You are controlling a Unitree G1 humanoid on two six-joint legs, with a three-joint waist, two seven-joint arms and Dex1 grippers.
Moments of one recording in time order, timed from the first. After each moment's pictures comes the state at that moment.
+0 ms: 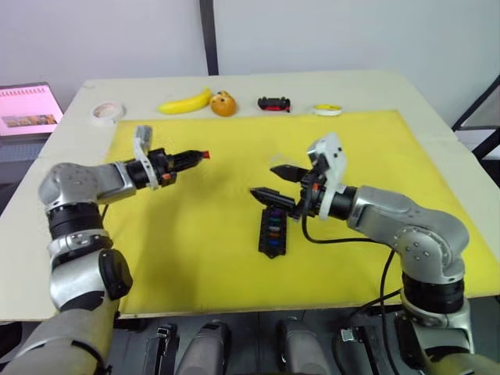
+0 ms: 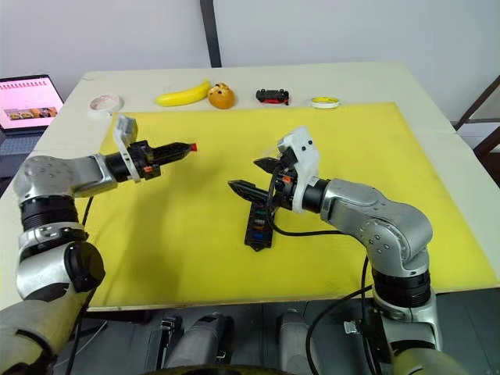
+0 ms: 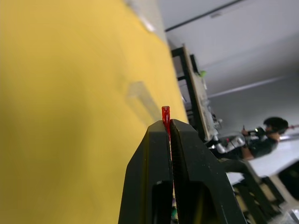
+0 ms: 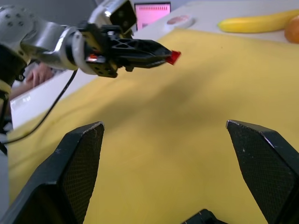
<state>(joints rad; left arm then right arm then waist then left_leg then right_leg) -0.91 0.46 0.56 0.45 -0.83 1.49 -0.60 -0.53 -0.40 -0.09 -0.51 0.84 1.11 0.39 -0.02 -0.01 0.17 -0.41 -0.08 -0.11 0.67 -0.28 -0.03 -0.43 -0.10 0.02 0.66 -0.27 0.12</state>
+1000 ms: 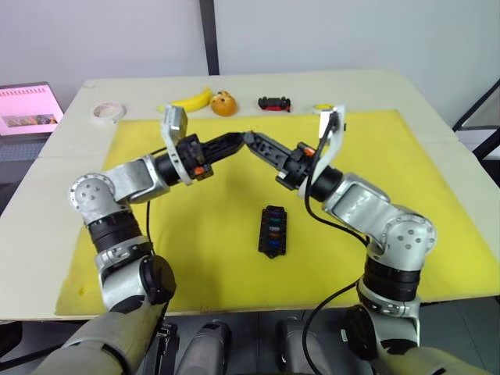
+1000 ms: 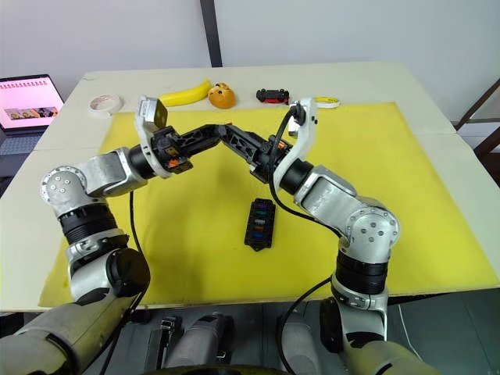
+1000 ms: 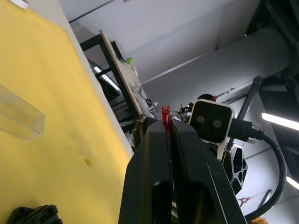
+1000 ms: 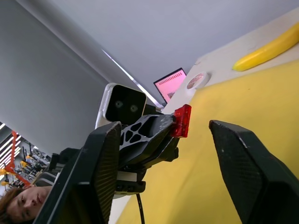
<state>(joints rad) -0.89 0.16 0.68 0.23 -1.37 1.59 -0.12 -0.60 -0.11 -0.21 -0.37 1.36 1.03 -0.18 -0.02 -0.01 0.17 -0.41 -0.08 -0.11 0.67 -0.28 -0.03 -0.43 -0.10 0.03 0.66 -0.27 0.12</state>
